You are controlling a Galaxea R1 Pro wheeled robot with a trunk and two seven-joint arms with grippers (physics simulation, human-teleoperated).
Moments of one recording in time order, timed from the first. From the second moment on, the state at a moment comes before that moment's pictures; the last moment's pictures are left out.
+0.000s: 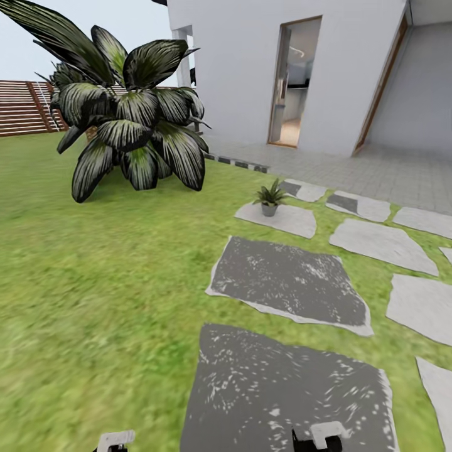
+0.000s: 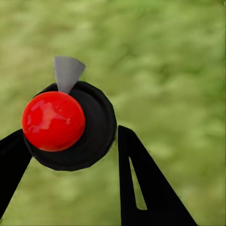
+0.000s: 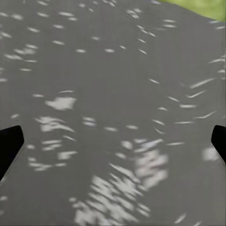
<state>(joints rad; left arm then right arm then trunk) -0.31 0.09 0.06 -0.24 0.04 -0.26 0.01 -0.41 0.00 0.25 -0.03 -0.08 -0.52 -0.15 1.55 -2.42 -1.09</state>
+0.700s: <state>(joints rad) -0.31 0.09 0.06 -0.24 0.04 -0.26 0.01 -0.41 0.00 0.25 -0.03 -0.08 -0.52 -0.15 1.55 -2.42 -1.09</state>
